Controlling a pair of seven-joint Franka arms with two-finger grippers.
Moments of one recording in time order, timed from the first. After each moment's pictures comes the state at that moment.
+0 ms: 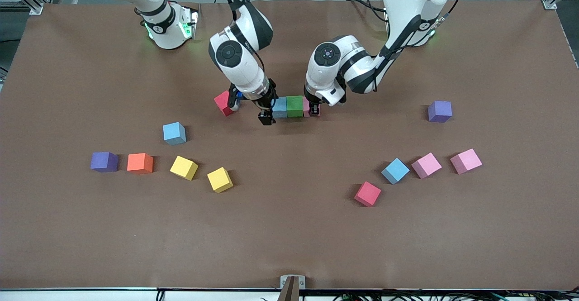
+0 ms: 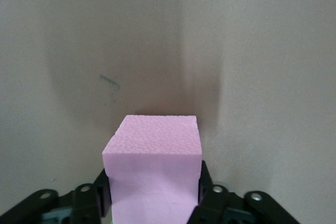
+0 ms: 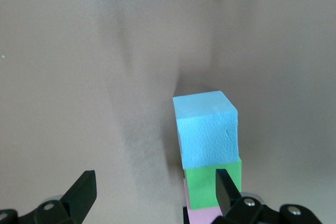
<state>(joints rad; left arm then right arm) -0.39 0.49 -0.48 -2.13 0.22 2.59 -2.58 0.92 0.33 -0.12 -2.07 0.41 2.54 2.15</state>
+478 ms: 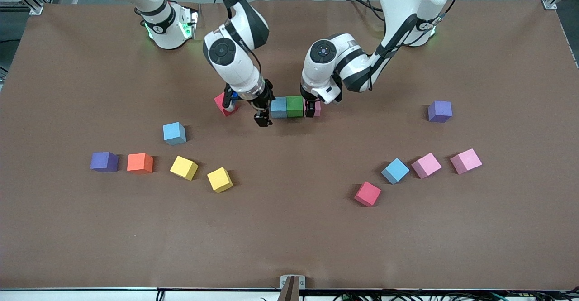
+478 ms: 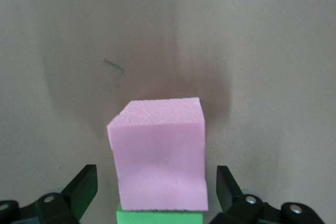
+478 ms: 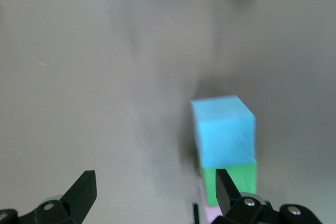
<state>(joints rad) -0.41 0.49 -0.48 -2.11 0.22 2.59 -2.58 0.90 0.30 -0.17 -2.07 0.32 2.52 2.13</state>
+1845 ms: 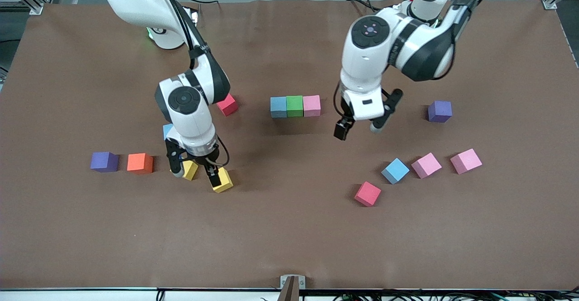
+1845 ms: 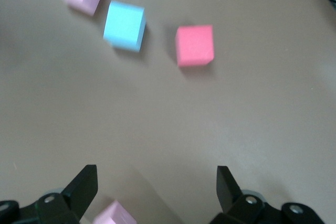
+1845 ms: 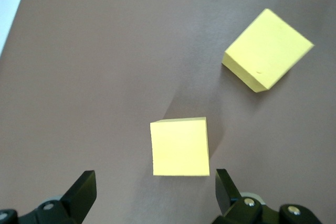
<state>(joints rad) -0.16 0.29 -0.47 -1.72 0.28 2.04 -1.60 0.62 0.53 -0.20 -1.75 -0.11 2.45 1.68</state>
